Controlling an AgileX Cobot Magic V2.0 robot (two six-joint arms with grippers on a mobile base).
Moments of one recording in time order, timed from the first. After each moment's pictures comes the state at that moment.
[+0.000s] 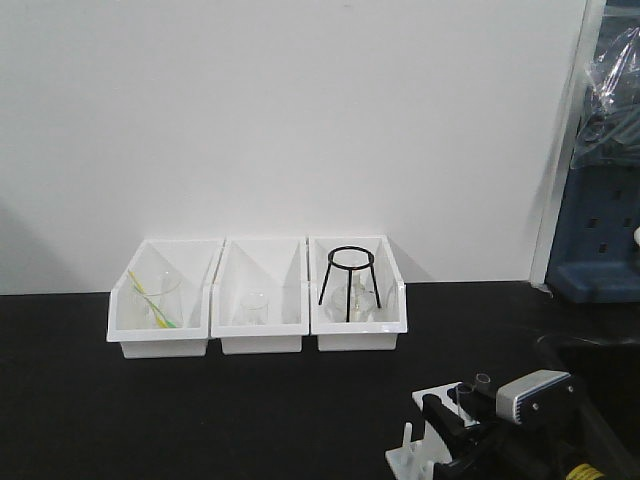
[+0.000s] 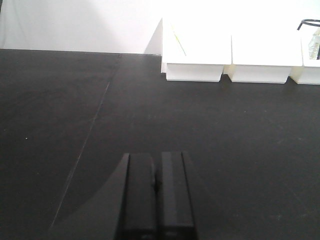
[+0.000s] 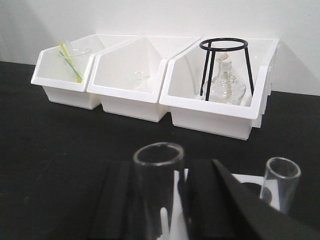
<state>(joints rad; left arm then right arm) 0.05 -0.02 0.03 0.05 0.26 -0.17 0.16 1.74 -0.55 -0.44 -0.98 0.28</state>
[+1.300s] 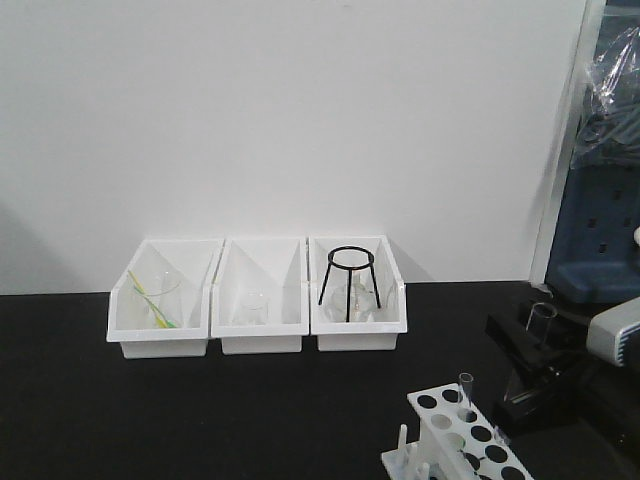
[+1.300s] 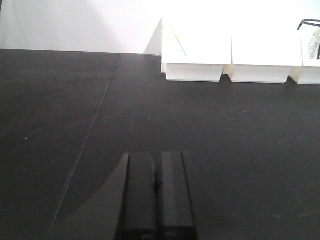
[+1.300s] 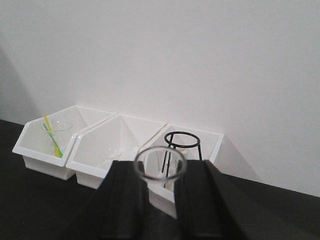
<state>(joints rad) 0.05 -0.02 0.03 0.05 0.26 -0.17 0.16 1.22 -0.55 -0.42 -0.64 0.28</state>
